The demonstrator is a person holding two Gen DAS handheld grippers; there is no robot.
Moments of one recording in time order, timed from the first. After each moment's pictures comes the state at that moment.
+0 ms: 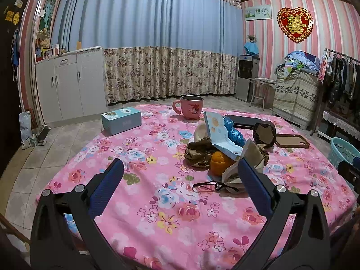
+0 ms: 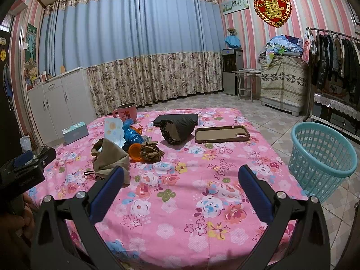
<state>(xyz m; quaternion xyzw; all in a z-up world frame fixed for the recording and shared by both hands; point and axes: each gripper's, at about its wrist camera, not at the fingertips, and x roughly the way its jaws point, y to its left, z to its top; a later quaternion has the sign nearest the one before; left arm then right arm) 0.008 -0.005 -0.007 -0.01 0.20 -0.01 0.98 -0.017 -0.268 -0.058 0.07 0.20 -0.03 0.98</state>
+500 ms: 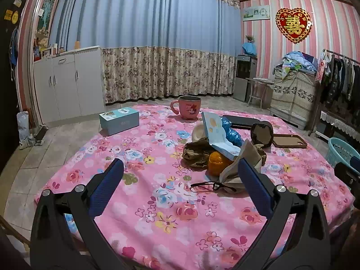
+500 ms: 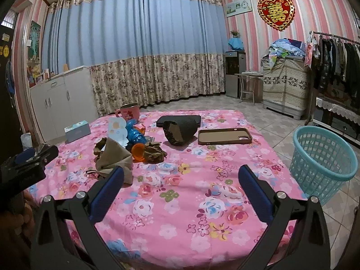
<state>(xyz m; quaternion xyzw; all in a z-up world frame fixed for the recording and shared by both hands) 0.006 -0.003 -0.004 -0.01 0.20 -0.02 0.98 -0.015 -0.260 -0.056 0.05 0.20 -0.03 0.98</state>
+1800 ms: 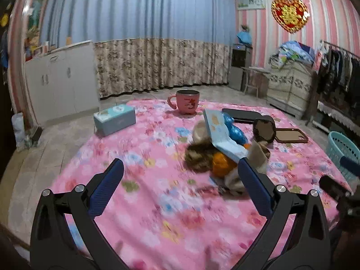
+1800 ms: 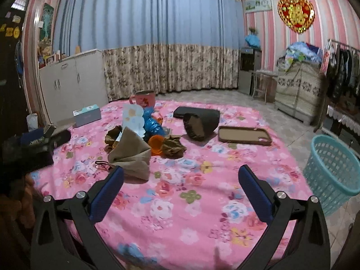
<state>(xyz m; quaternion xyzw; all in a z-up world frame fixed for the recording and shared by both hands) 0.044 0.011 0.010 0.01 0.23 -0.04 0.97 0.021 -0.220 -0.060 0.02 0.24 0.01 0.97</state>
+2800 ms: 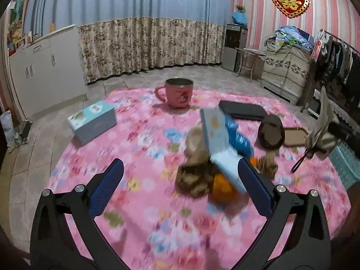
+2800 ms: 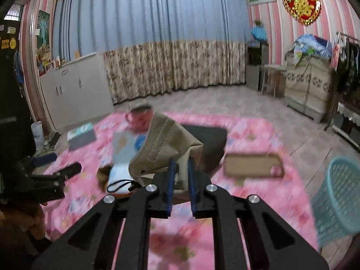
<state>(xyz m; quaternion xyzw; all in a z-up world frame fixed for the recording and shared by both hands) 0.138 -0.010 0.008 0.00 0.31 -0.07 0.95 0.108 -0.252 -0.006 0.03 0.24 0.03 0.97</state>
